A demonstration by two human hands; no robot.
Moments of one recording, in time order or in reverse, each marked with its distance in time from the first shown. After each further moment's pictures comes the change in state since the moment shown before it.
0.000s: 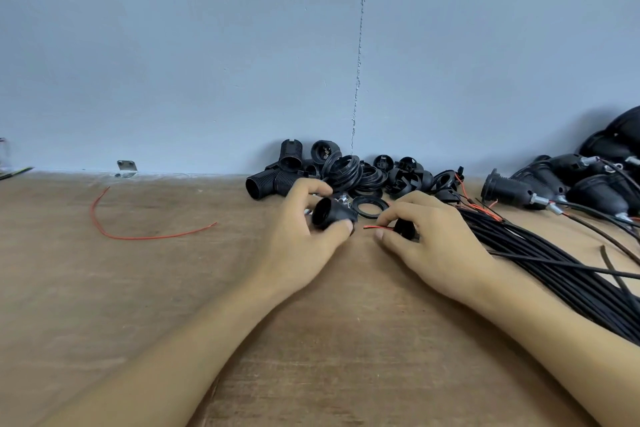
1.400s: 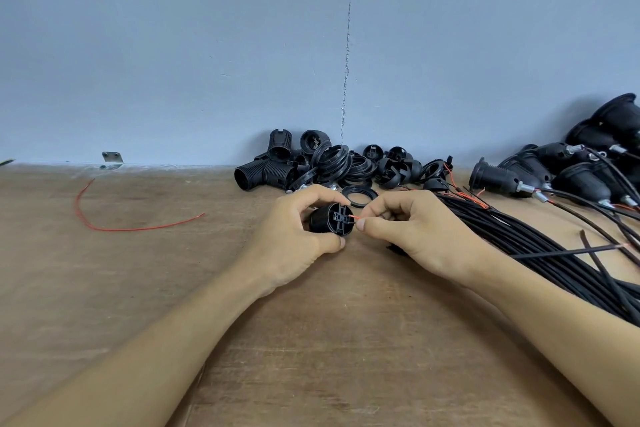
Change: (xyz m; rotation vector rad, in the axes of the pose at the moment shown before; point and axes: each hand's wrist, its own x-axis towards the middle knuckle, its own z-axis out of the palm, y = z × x) left_hand 0.000 0.000 0.000 -0.004 -0.170 -0.004; right_hand 0.001 -0.006 -0.005 0.525 -0.164 0.108
